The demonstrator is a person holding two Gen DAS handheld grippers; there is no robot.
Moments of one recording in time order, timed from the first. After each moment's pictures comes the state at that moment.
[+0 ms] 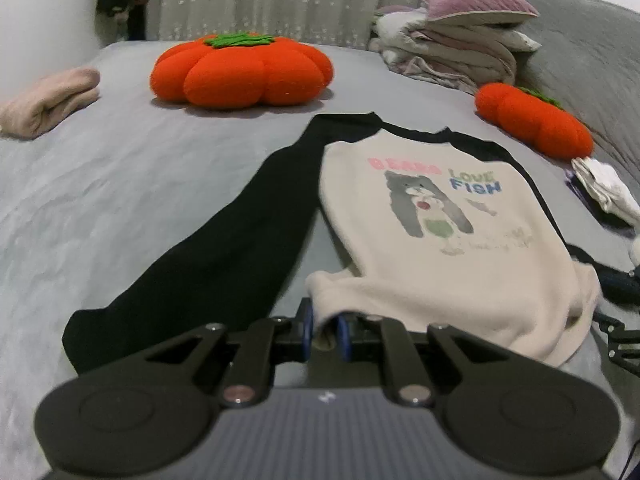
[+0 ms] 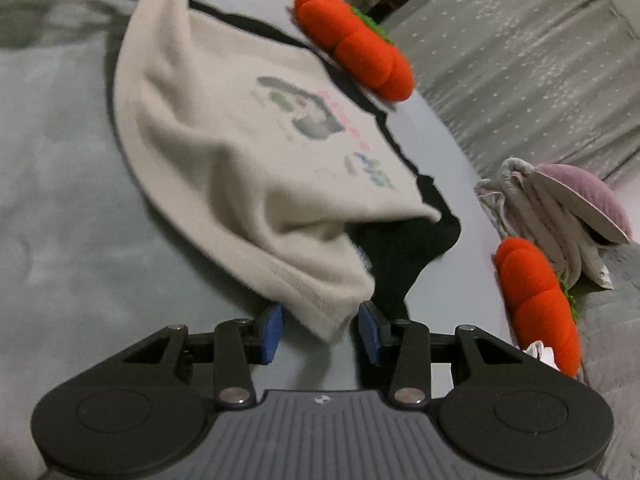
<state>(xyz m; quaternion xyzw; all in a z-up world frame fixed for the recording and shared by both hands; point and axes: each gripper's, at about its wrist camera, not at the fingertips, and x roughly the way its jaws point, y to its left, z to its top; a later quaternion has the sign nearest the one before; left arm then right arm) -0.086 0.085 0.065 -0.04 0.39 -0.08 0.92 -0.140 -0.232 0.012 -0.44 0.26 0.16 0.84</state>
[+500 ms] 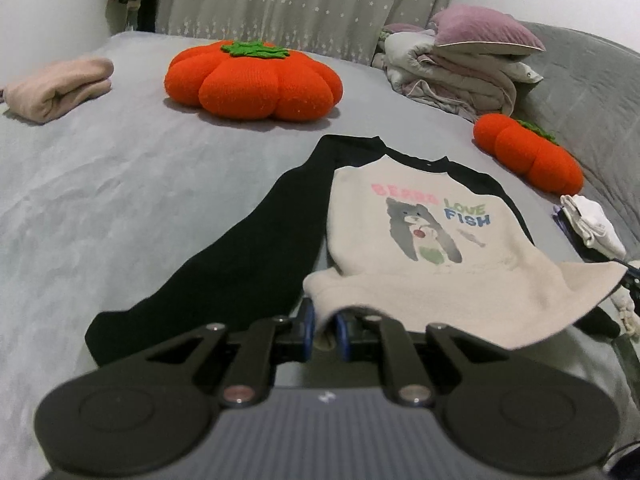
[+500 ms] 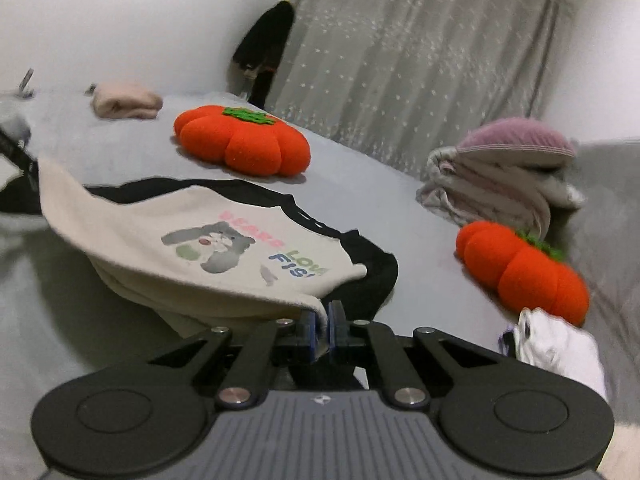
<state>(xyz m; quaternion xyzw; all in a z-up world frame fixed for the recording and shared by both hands) -0.099 0.106 0.091 -0.09 0.38 -0.10 0.92 -0.143 -0.265 0.102 -0.20 0.21 0.12 0.95</state>
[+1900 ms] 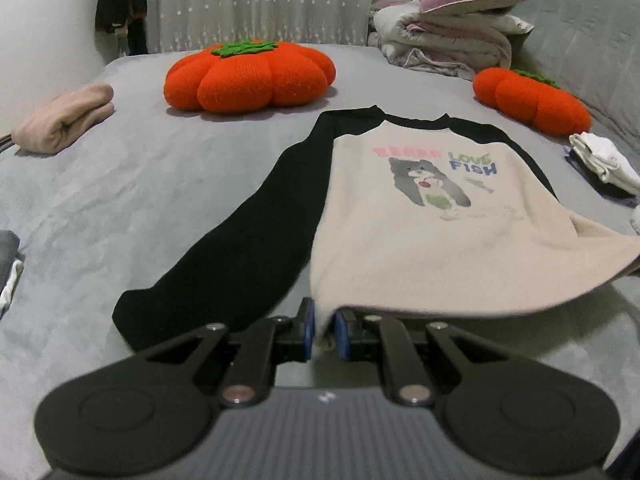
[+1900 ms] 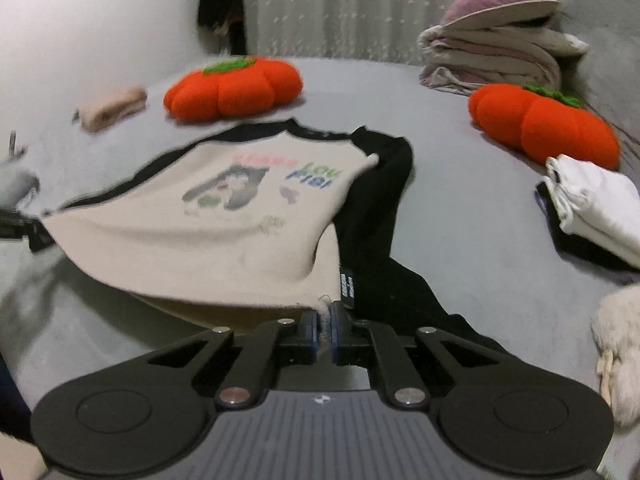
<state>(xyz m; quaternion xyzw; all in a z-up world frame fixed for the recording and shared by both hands) -0.125 0.091 0.081 0.00 0.39 -0.08 0.92 -0.163 -0.310 0.099 -0.04 0.35 0.14 0.93</state>
